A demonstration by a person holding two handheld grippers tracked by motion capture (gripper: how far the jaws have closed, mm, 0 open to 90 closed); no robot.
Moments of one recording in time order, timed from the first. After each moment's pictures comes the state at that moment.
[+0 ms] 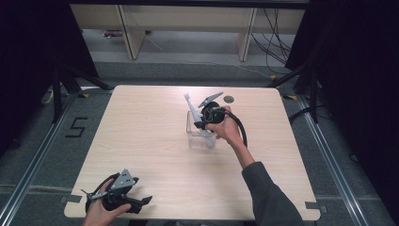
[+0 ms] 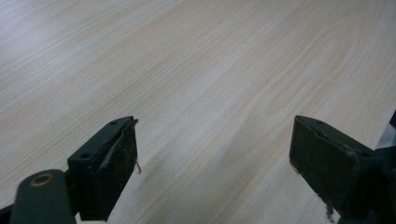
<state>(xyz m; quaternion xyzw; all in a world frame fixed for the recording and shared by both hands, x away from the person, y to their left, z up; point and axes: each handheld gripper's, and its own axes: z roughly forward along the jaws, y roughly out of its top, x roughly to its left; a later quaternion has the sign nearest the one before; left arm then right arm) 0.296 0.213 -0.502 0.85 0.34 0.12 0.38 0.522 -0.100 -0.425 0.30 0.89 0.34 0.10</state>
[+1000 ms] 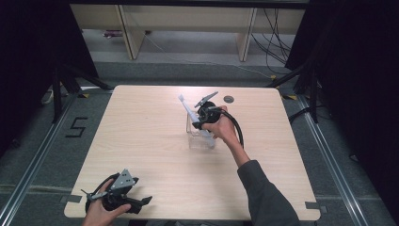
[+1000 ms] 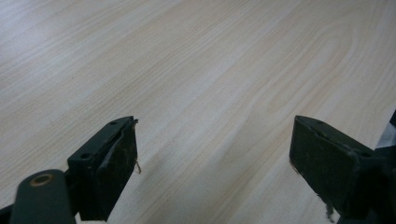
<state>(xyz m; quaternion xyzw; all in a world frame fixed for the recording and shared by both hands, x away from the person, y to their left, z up) 0.295 0.213 -0.503 0.85 0.34 0.12 0.38 0.527 -0.090 -0.428 0.31 0.89 0.30 0.10</state>
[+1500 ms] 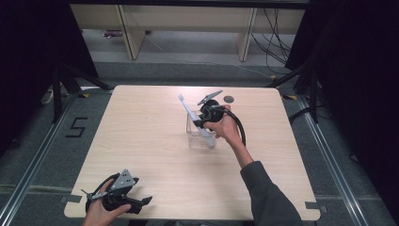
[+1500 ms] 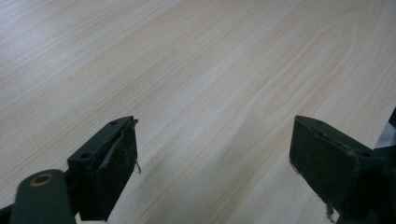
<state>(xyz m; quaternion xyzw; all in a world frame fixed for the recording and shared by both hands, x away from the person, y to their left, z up) 0.294 0.211 -0.503 0.85 0.34 0.12 0.39 0.521 -0.098 -0.417 0.33 0.88 0.33 0.11</state>
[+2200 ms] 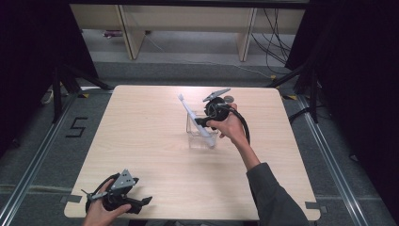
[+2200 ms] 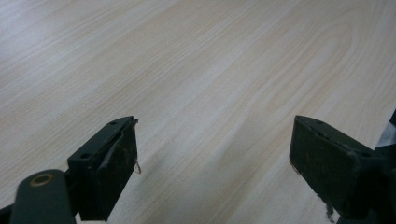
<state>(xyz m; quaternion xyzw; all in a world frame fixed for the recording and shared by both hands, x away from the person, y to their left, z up) 0.295 0.212 -0.503 0.85 0.34 0.12 0.38 0.514 -0.112 -0.400 0.33 0.86 0.36 0.12</state>
